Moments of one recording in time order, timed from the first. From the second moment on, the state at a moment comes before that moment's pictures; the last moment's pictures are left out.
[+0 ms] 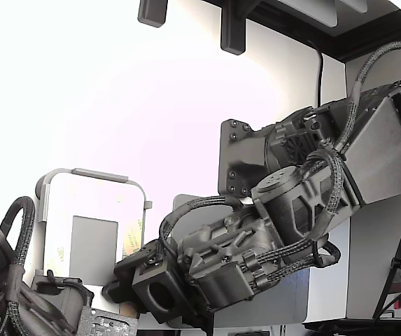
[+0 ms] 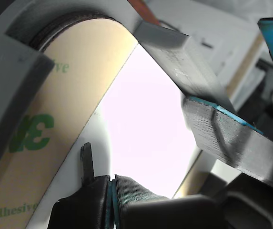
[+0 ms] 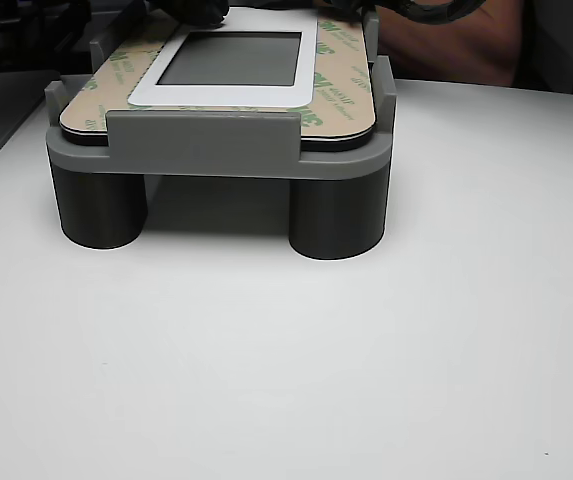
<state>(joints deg) 35.9 100.5 125.5 22.3 1.3 -97.6</state>
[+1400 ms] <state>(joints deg) 36.8 100.4 125.9 22.1 2.2 -96.6</state>
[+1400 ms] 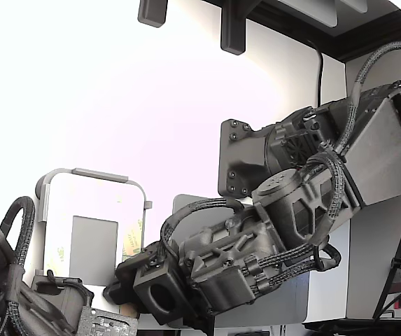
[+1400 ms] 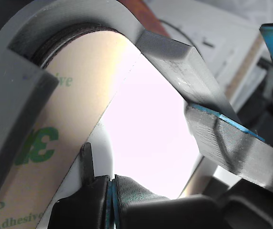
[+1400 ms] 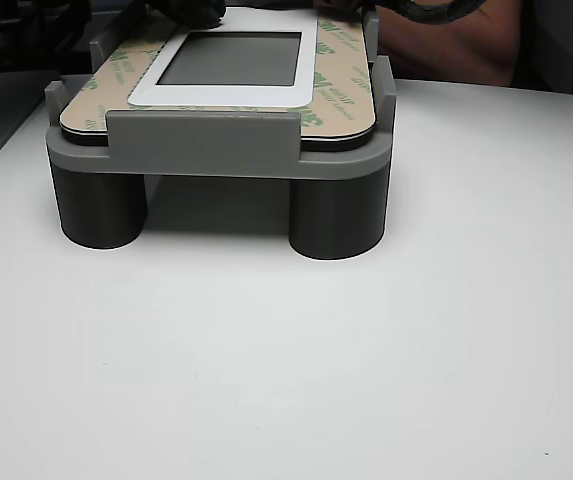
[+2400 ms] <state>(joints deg) 36.8 100.0 125.6 21.8 2.1 -97.5</state>
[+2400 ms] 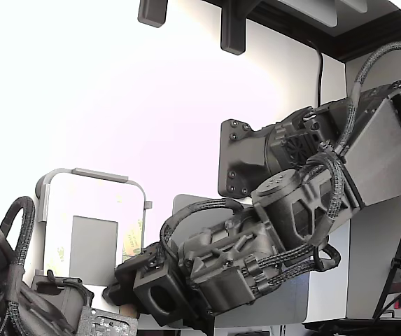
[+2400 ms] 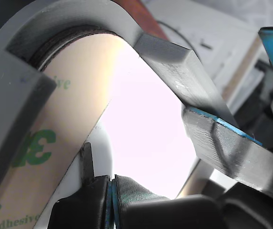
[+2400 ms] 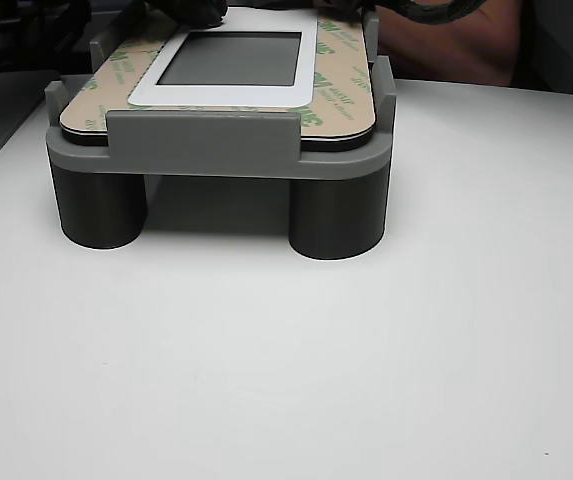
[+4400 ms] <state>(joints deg) 36.6 100.9 127.4 20.0 2.2 -97.8</state>
